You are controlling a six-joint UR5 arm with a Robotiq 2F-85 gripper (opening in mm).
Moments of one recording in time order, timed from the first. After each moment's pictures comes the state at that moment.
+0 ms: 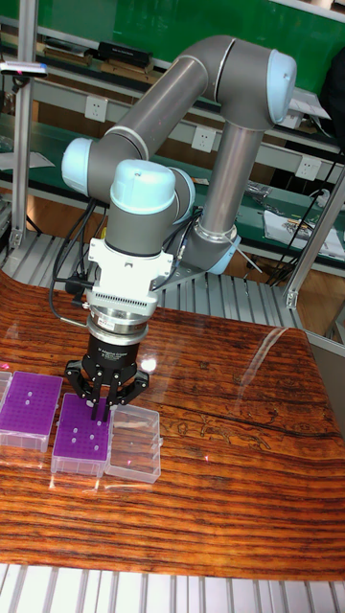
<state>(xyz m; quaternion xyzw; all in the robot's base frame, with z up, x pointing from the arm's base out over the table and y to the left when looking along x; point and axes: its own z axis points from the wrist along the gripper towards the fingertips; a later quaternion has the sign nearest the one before) 0.609 -0.072 0.046 0.01 1.00 0.01 0.07</state>
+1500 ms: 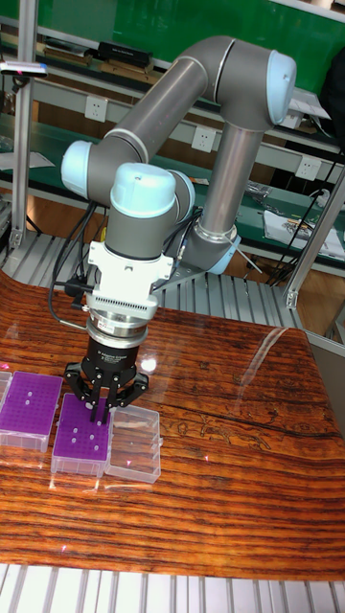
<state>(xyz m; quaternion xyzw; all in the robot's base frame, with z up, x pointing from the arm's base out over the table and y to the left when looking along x) 0.611 -0.071 0.044 0.01 1.00 0.01 0.07</state>
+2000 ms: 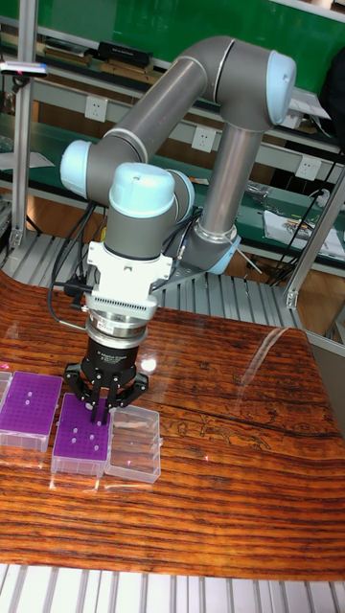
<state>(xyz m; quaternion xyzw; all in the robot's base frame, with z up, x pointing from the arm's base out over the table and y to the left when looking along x) 0.613 -0.072 0.045 0.01 1.00 0.01 0.07</state>
